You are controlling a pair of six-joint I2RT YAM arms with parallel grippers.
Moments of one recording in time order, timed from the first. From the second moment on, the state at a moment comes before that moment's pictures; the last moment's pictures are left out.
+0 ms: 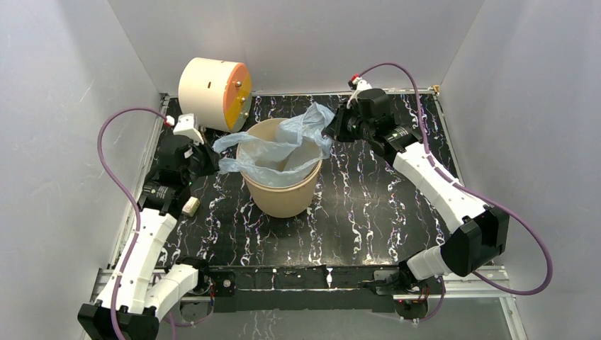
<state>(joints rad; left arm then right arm) -0.20 0.91 0.98 -0.52 -0.02 -0.32 0.54 1.42 1.38 -0.43 -0.15 0.48</state>
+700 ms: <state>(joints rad) -0.20 0.87 0.89 -0.51 0.05 -0.35 0.48 1.39 1.31 -0.46 -0.29 0.48</state>
